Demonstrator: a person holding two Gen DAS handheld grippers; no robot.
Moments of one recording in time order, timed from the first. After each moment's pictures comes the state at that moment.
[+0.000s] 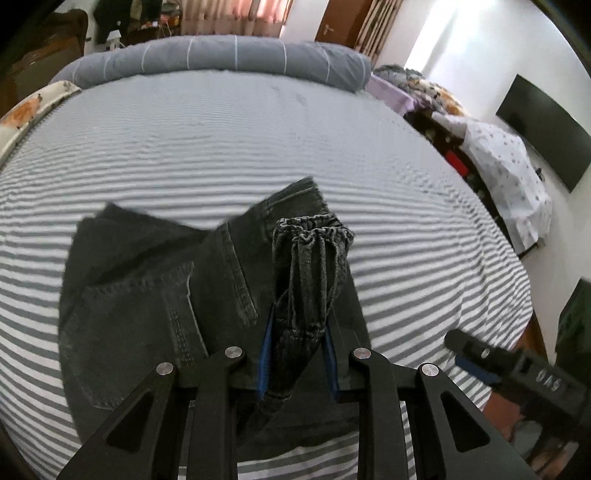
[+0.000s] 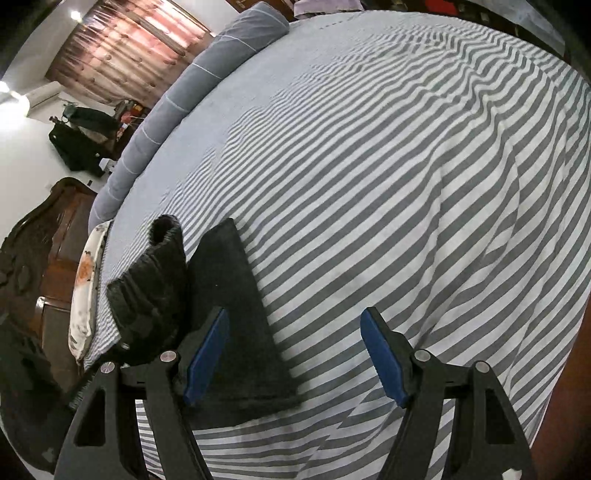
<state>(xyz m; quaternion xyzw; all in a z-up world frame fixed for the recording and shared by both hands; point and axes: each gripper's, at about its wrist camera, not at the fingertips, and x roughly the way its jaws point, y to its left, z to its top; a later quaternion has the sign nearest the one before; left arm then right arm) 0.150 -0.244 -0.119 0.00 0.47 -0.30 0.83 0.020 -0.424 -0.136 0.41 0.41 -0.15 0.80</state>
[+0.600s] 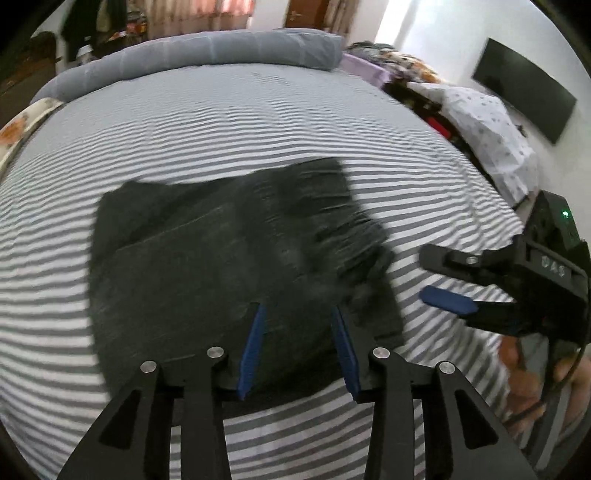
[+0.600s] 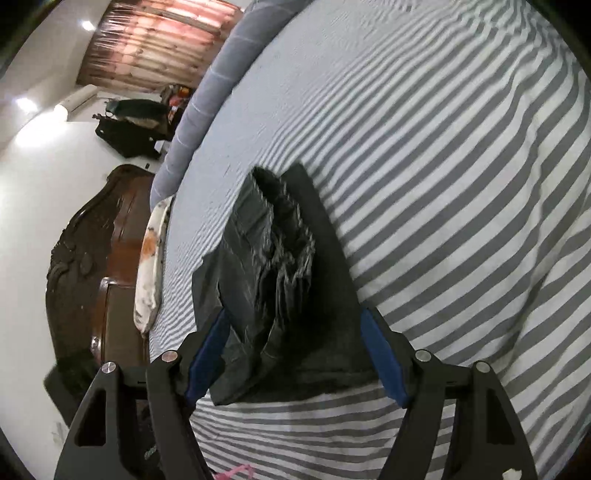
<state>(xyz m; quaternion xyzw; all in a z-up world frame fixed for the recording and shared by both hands) 0.112 -0.178 -0.123 0.06 0.47 -0.32 0.82 0.042 -0.391 -0.170 0.49 0.41 0.01 0.77</state>
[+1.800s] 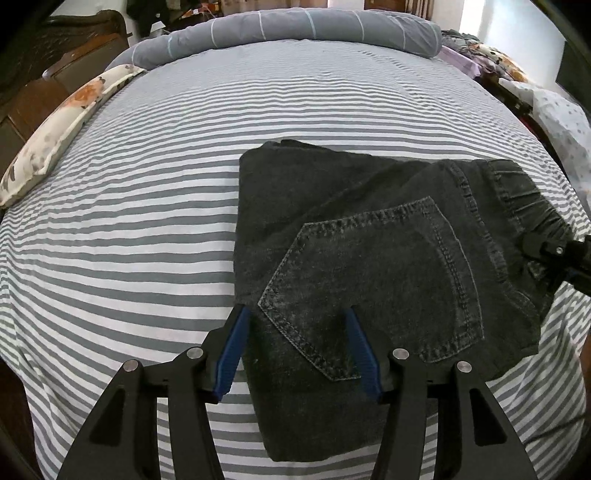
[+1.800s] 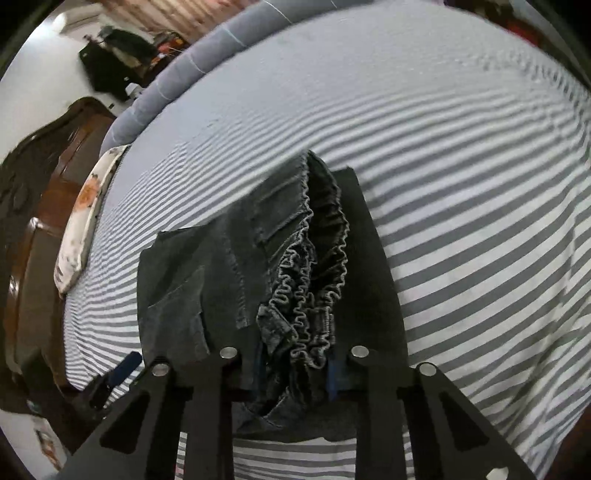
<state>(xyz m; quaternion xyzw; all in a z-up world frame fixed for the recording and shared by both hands) 0.169 -0.117 -0.152 0.10 0.50 -0.16 0.84 0.111 -0.333 -0.131 0.29 0.47 -0.07 0.83</state>
